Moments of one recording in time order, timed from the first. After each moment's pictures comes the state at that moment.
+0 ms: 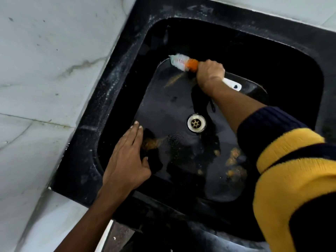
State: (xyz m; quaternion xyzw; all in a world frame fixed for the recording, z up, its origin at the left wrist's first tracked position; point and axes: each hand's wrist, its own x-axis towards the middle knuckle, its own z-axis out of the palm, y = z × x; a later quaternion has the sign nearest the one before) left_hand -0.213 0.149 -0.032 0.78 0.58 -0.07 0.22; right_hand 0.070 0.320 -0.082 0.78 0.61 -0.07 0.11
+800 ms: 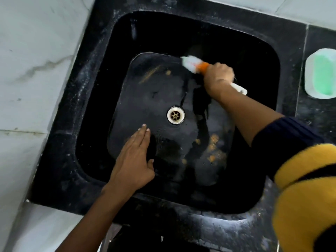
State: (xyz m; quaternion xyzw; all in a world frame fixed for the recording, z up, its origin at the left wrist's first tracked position) left_hand -0.175 0.132 -0.047 0.83 0.48 -0.08 0.28; right_hand 0.140 0.247 -0.069 0.84 0.51 -0.04 0.19
